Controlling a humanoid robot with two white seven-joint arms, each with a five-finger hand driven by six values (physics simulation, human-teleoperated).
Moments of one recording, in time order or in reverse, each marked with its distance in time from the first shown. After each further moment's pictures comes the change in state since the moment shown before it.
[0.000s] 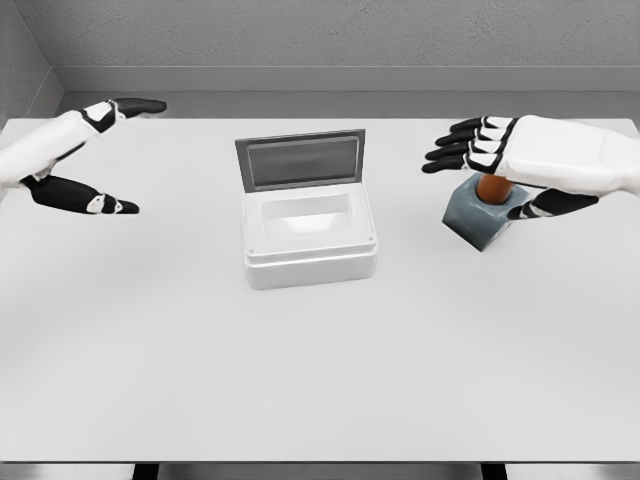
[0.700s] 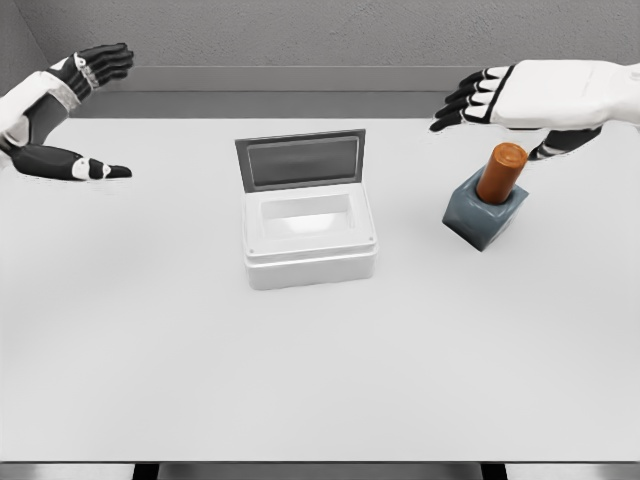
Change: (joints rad) left arm -0.015 -0.028 -0.008 0.007 0.438 0.264 -0.015; right arm -0.218 0.165 -0.009 0.208 0.104 -0.001 0.339
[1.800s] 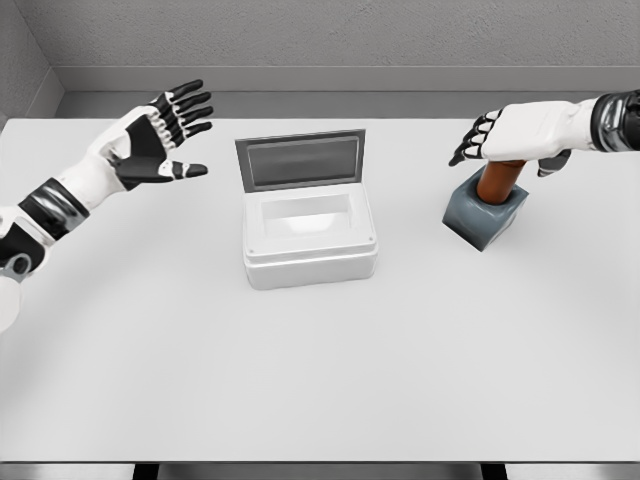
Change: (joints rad) left arm -0.106 -0.240 -0.155 0.192 0.253 0.320 0.006; right arm 0.003 0.181 0.114 0.245 0.378 0.000 0.014
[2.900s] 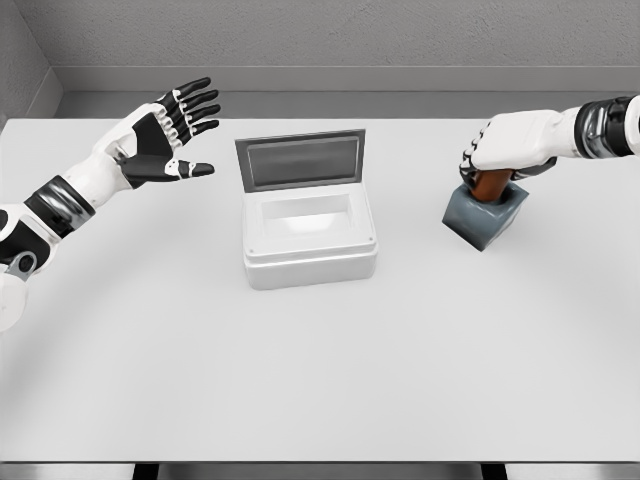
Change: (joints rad) left arm -0.009 -0.006 -0.007 -0.008 -0.004 0.000 0.000; right arm -0.006 0.022 0.034 0.004 0.009 0.000 0.002
